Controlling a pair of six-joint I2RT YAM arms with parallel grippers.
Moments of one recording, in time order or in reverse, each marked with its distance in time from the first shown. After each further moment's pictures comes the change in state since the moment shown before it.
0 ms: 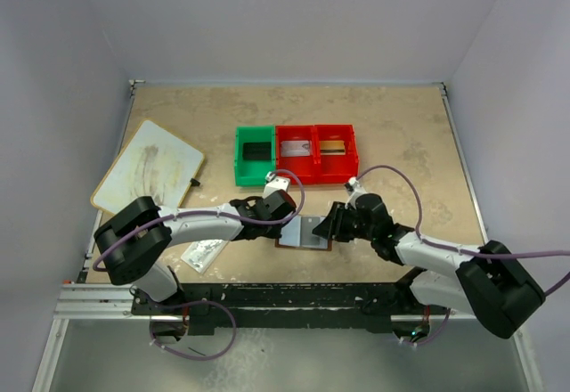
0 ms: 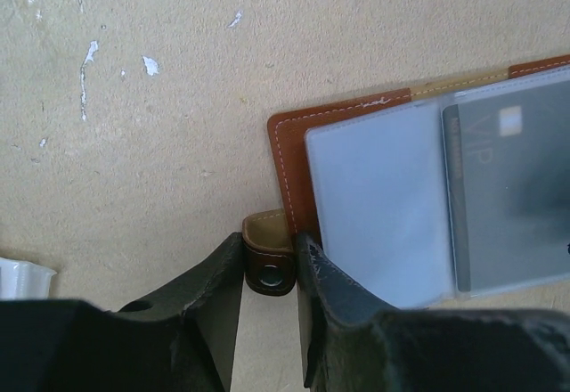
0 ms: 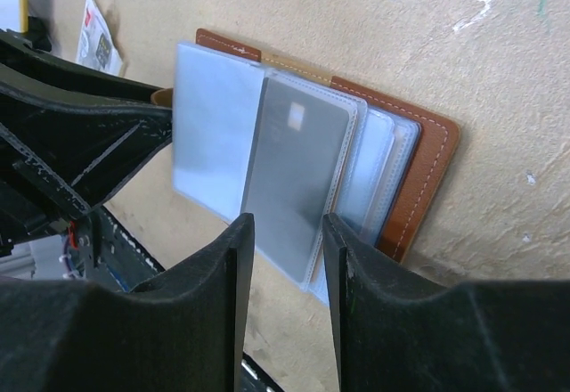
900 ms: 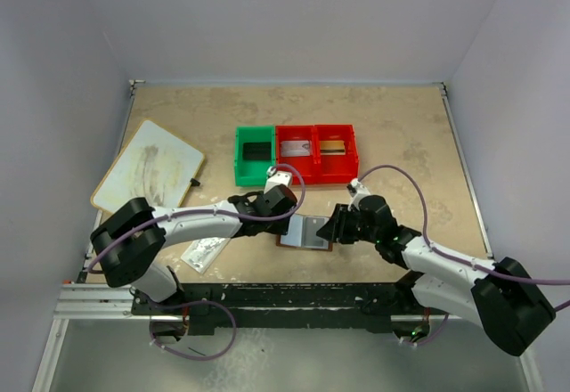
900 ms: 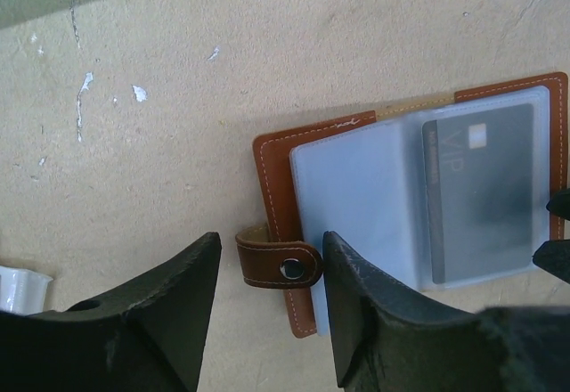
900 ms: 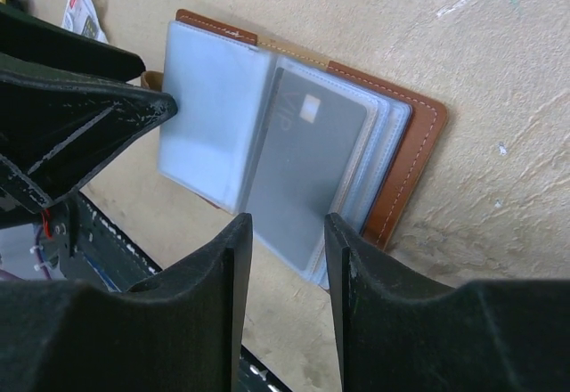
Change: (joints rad) left arm 0.009 -0.027 0.041 -0.013 0.005 0.000; right arm 0.000 -0.117 0.001 -0.125 0.018 -0.065
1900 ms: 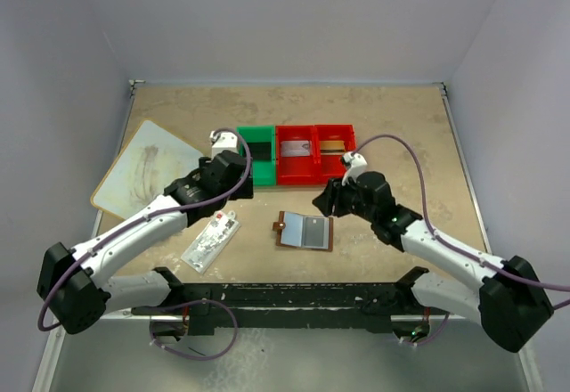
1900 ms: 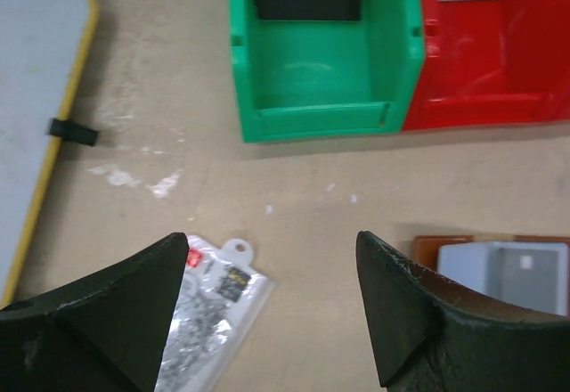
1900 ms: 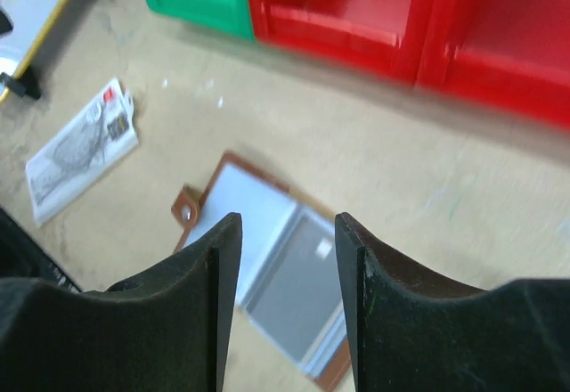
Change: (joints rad) left arm 0.271 -0.396 0.059 -0.265 -0.206 0.163; right arm 0.000 0.048 0.281 -0.051 0.150 -0.303
